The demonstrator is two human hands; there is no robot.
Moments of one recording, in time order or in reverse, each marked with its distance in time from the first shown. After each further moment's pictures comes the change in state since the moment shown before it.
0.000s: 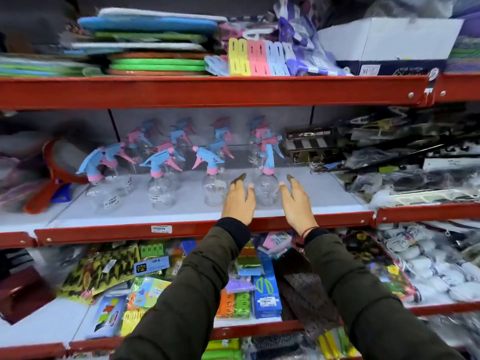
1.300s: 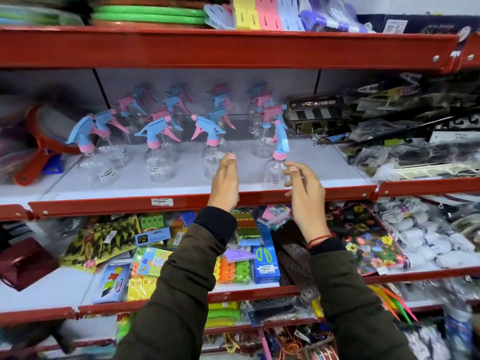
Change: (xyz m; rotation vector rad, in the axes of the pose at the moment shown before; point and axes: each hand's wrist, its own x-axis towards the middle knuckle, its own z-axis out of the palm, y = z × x) left_hand -0.029 -0.008 -0.038 -0.427 -0.003 -0.153; right_hand -0.066 -0.022 -0.002 0.215 0.146 -0.076
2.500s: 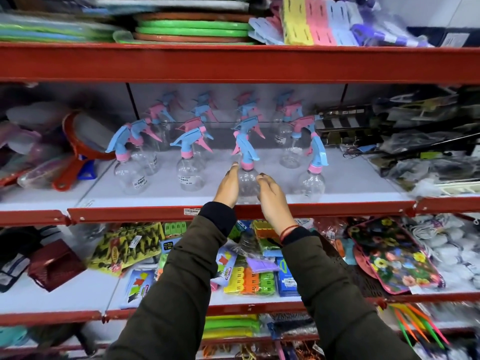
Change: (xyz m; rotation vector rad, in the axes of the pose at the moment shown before) left_hand 0.060 -0.025 -0.058 -0.101 -0.047 -0.232; right_hand 0.009 -0.012 0.132 0.027 -0.304 0.311
